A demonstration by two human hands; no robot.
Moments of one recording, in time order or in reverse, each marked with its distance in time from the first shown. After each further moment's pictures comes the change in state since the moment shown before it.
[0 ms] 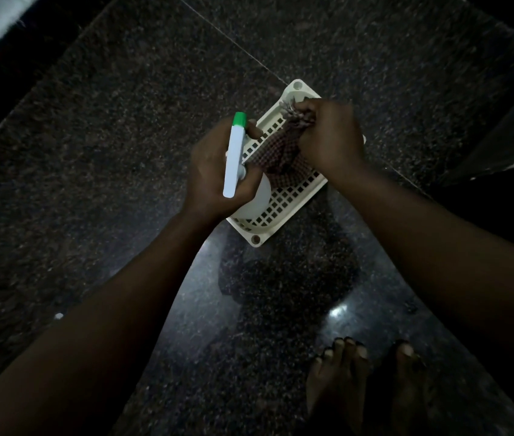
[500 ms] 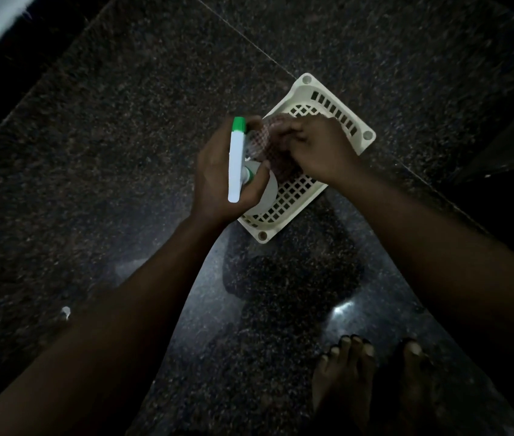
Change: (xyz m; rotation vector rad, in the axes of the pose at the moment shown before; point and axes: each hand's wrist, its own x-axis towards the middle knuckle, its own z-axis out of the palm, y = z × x) left_hand -0.013 -0.013 0.000 0.069 0.040 -0.009; right_hand -0.016 -0.008 0.010 0.271 -0.293 -0.127
